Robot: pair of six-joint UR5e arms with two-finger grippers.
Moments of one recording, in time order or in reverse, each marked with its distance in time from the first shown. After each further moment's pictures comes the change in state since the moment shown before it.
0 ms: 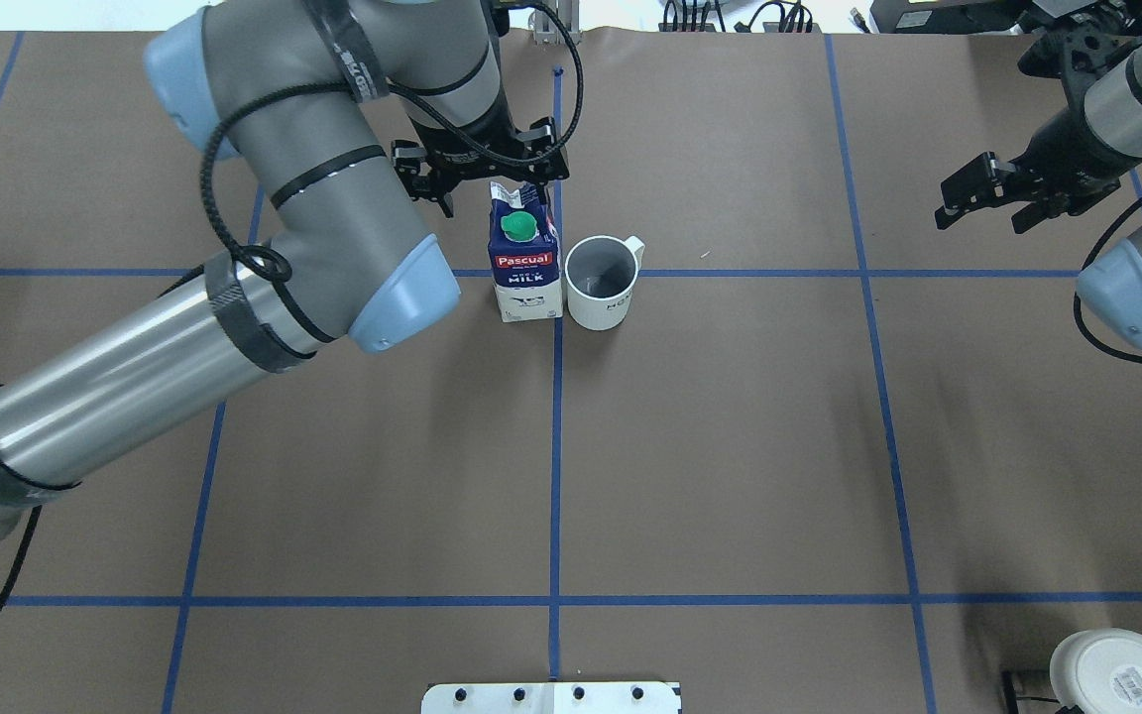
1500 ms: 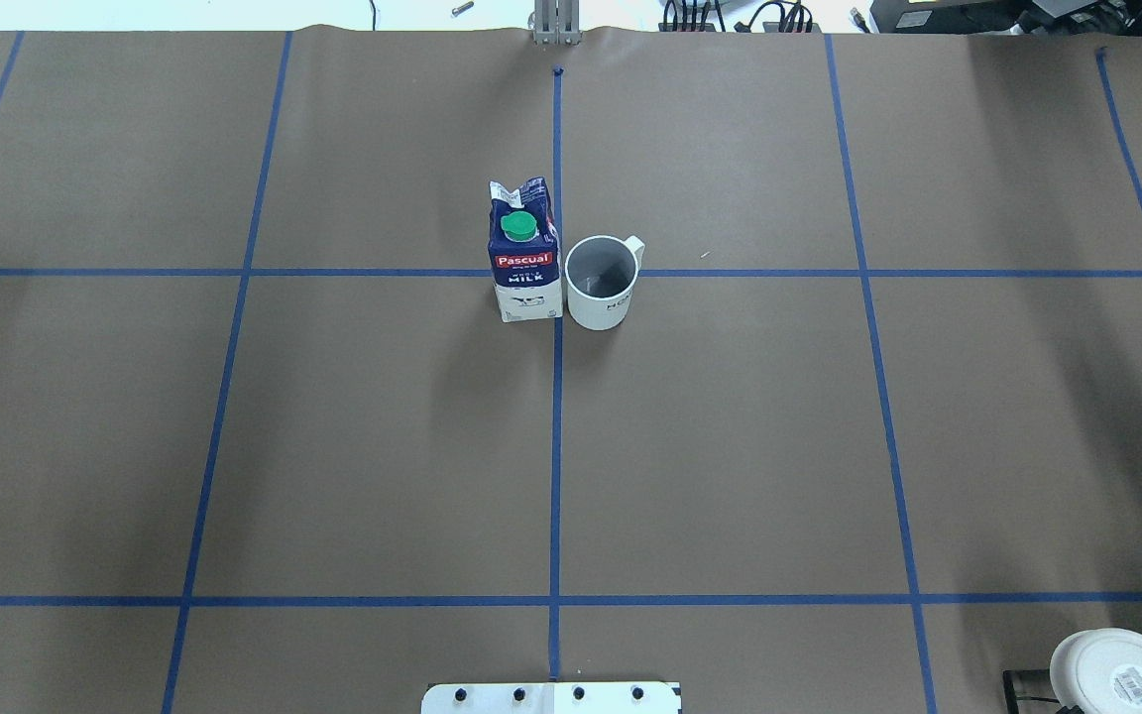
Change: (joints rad) left arm -0.703 1.036 -0.202 -0.221 -0.160 0.857; right arm 0.352 -0.084 -0.211 -0.074 0.036 -0.298
